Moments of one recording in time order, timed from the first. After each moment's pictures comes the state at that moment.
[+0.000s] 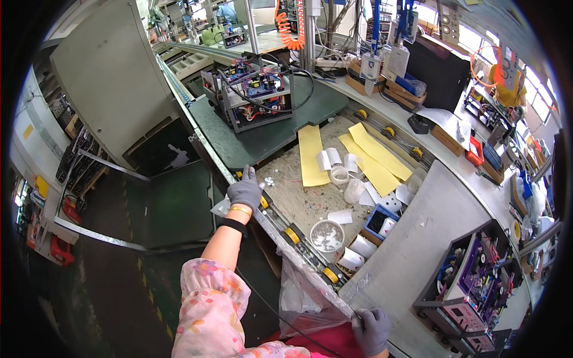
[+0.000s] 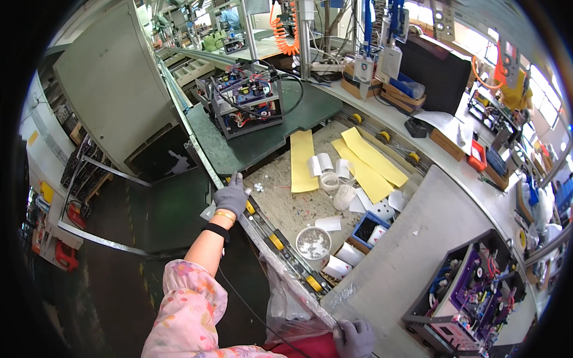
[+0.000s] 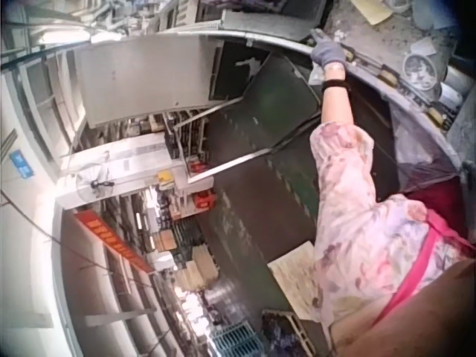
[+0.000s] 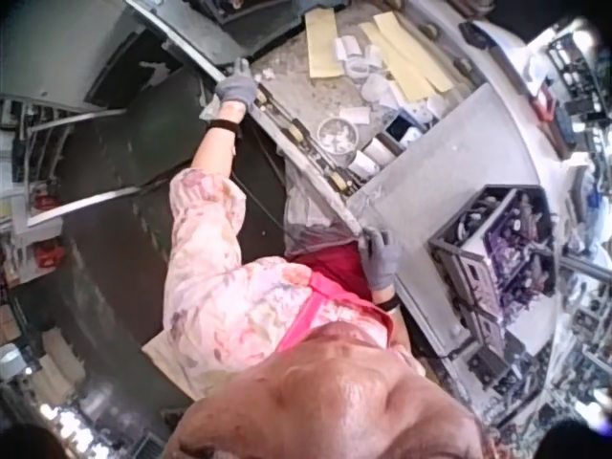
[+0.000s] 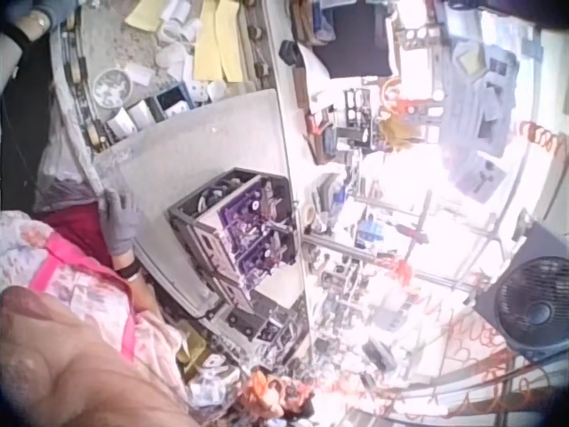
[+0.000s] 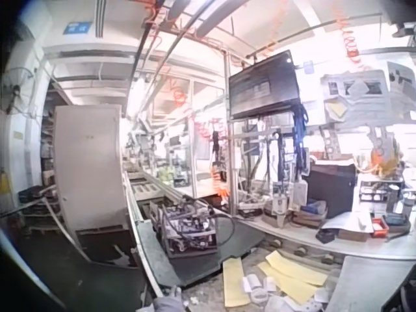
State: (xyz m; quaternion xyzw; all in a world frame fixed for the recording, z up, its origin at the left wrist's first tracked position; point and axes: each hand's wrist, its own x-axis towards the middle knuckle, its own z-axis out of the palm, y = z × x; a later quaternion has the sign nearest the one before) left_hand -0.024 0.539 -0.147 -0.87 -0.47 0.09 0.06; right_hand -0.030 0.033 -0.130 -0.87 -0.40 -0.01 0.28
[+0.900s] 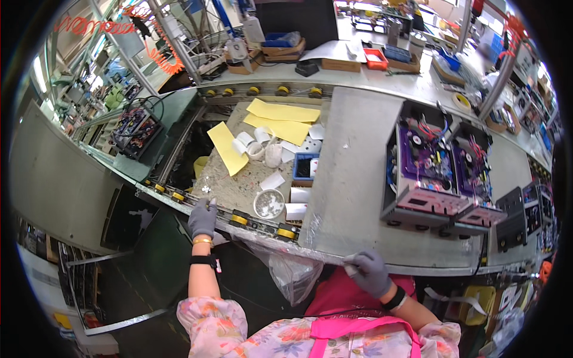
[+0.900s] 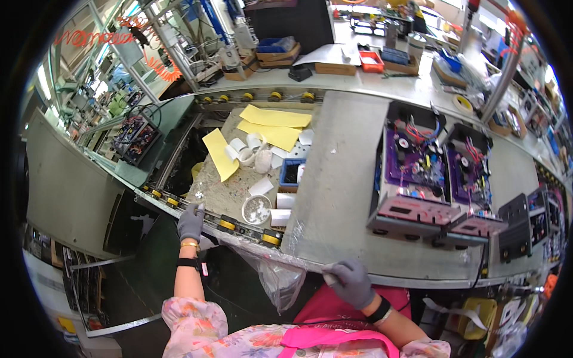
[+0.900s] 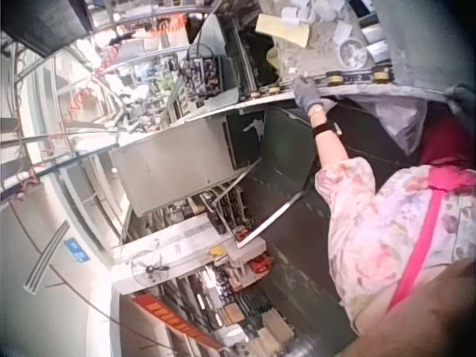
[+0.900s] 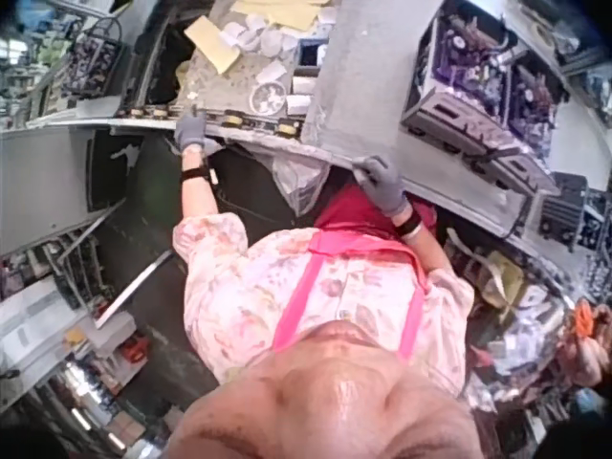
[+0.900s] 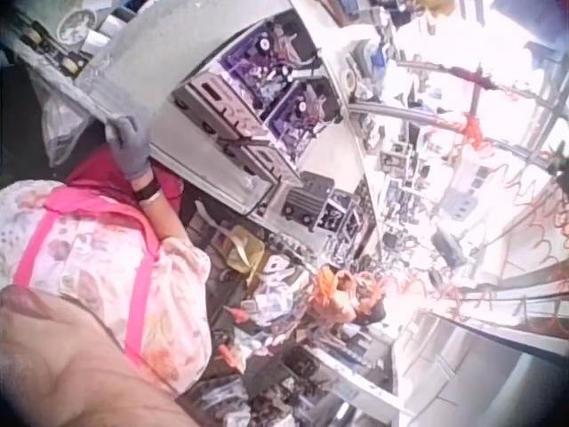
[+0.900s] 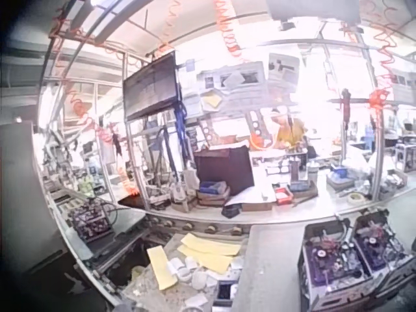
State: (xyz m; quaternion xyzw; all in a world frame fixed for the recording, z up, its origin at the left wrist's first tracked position) left_hand -0.049 0.461 -0.127 -0.93 -0.32 -0.10 -0.15; right_hand -0.049 -0.016 -0.128 -0.80 -0.32 -0.04 0.50
